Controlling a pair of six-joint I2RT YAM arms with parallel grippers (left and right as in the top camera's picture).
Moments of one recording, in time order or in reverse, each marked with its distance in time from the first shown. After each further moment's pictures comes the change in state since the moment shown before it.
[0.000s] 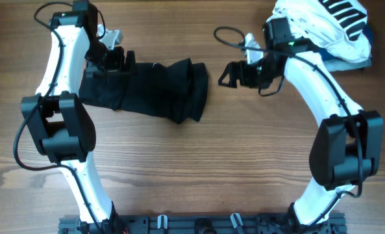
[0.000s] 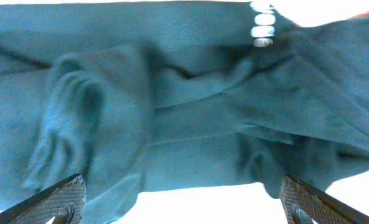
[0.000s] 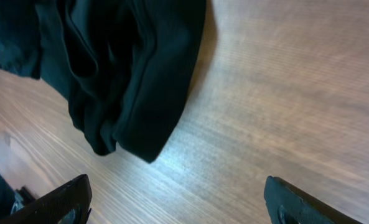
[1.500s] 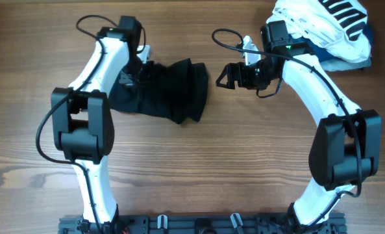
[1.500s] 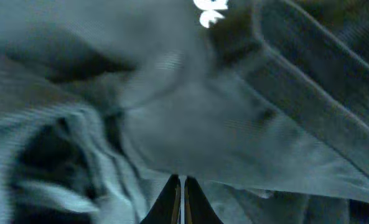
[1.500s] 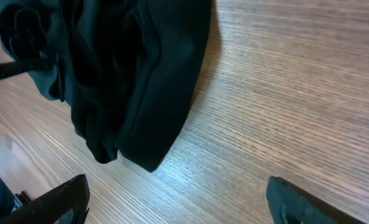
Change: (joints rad) left arm -0.202 0.002 -0.198 0.202 -0.063 -0.200; right arm 0.004 0.000 -0.018 0.060 -0.011 0.008
